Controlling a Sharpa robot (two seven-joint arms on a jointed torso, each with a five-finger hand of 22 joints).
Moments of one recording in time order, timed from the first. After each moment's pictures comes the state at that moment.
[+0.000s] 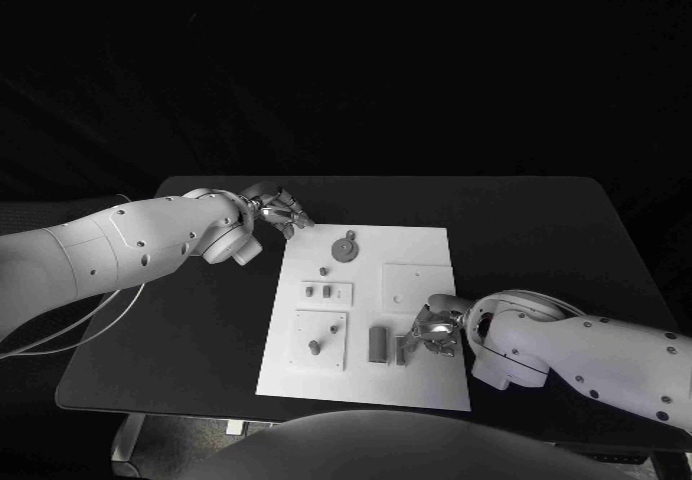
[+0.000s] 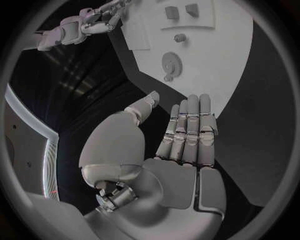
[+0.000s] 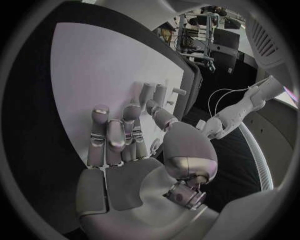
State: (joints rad) left arm 1.18 -0.78 -0.14 1.17 -0.71 -0.19 -0.05; left_hand 1.09 -0.13 0.51 -0.14 0.05 0.84 0.18 0.33 0.44 1.03 0.15 0.20 0.24 0.94 0.06 0.73 0.56 0.05 0.98 -0.04 0.23 1.11; right arm 1.08 -0.72 -0.25 1.60 -1.01 -0.10 -0.46; right_hand 0.85 -0.08 0.58 -0.27 0.05 1.10 0.06 0.29 0.61 1.24 -0.04 0.89 0.89 1.21 -0.11 1.53 0.98 0.25 1.10 -0.02 0.98 1.31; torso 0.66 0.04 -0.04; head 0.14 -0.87
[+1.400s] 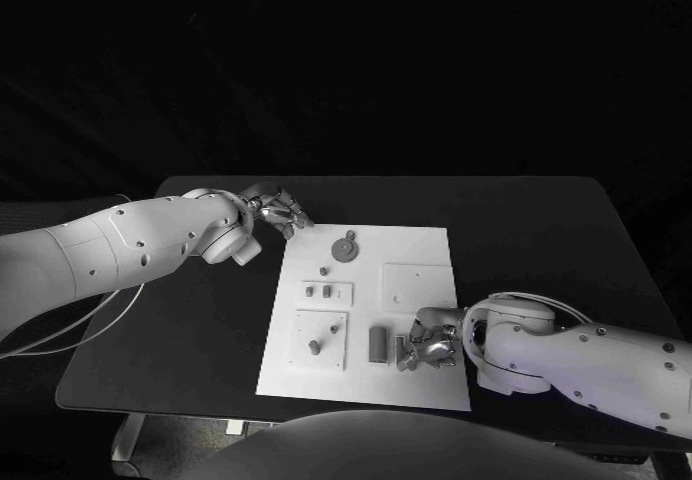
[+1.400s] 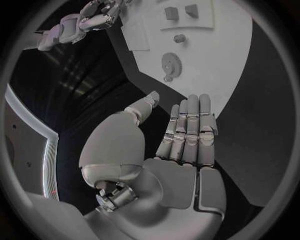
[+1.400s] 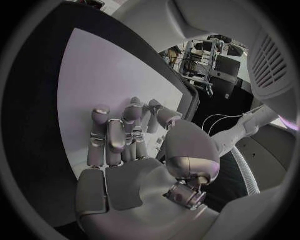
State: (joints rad) left arm 1.18 -0.79 -0.14 1.17 -0.71 -0.18 -0.05; left_hand 1.09 -0.13 0.51 -0.14 0.05 0.84 0.18 0.33 0.44 1.03 0.15 0.20 0.24 0.94 0.06 0.72 0.56 0.05 0.97 -0.04 0.23 1.11; right arm 1.07 -0.71 -0.25 1.61 -1.18 0.05 -0.43; right_hand 0.85 -0.12 0.59 -0.17 0.05 1.12 0.06 0.29 0.61 1.25 -0.06 0.89 0.89 1.24 -0.11 1.53 1.02 0.25 1.10 -0.03 0.98 1.31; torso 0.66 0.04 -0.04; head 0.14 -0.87
